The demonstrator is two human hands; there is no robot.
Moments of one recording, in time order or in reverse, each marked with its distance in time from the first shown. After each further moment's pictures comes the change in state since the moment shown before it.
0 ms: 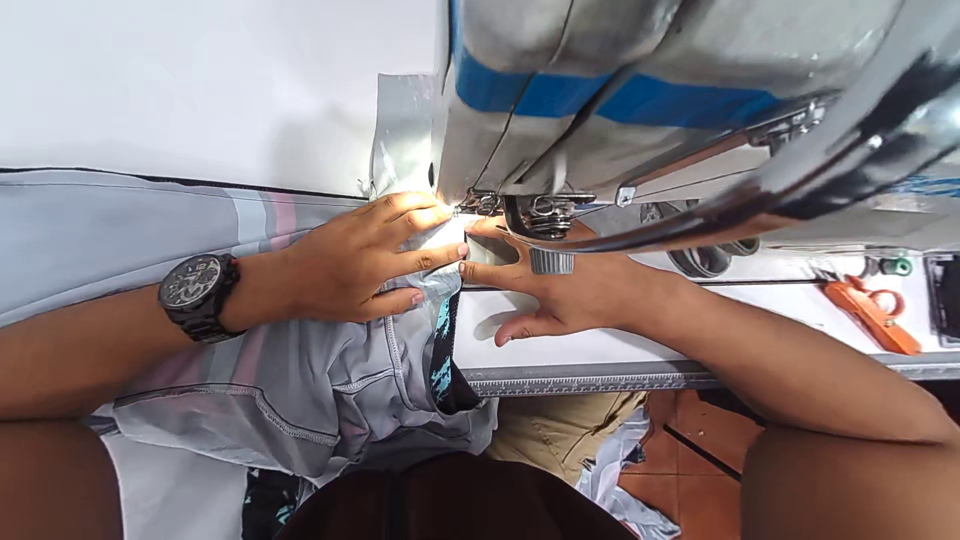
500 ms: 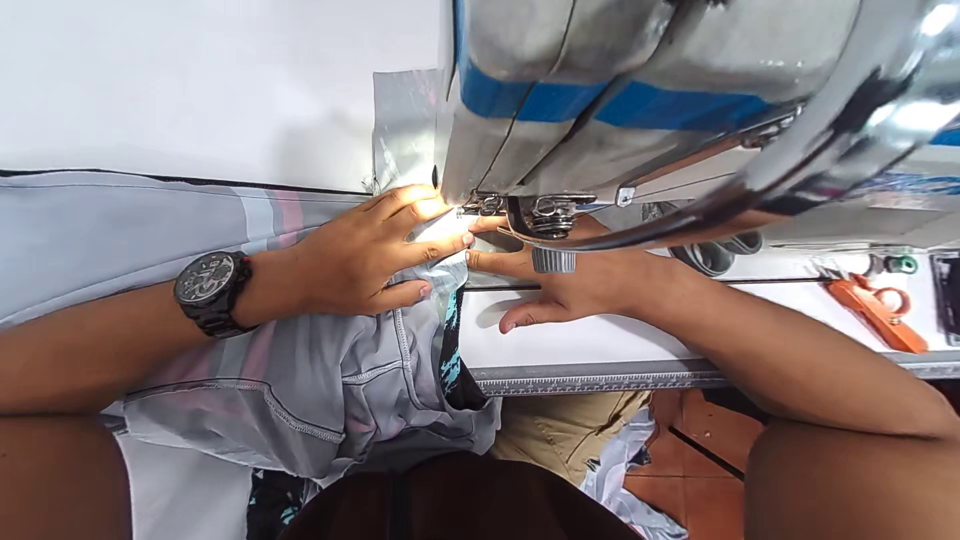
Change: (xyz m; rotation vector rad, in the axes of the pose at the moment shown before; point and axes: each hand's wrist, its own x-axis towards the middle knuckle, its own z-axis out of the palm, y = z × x) left_hand 0.004 -0.003 0.000 0.022 -0.014 -0.058; right_hand 0.002 0.010 -0.002 0.027 -0.004 0.001
